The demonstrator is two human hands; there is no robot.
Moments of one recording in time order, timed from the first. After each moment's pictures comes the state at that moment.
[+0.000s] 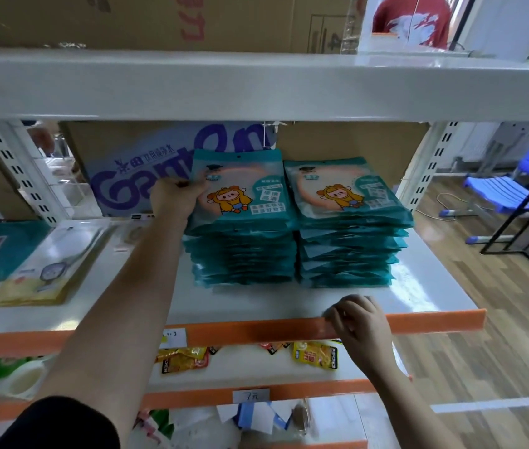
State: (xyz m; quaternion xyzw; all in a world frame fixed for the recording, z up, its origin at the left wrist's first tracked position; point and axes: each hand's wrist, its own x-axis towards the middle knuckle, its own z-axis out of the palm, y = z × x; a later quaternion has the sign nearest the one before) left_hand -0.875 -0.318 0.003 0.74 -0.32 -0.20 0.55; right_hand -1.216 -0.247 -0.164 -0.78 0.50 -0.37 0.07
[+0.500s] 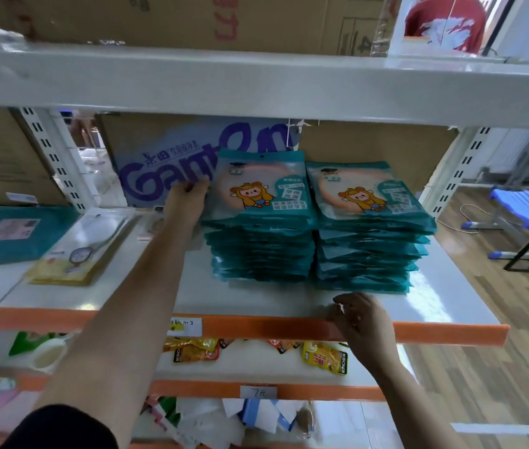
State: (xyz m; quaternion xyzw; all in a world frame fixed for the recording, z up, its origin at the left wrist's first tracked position) left_hand -0.861 -0.295 -0.011 0.72 -0.35 -0.22 0.56; right_hand -1.195 -0.250 -0.146 -0.77 0.53 -0.35 0.13
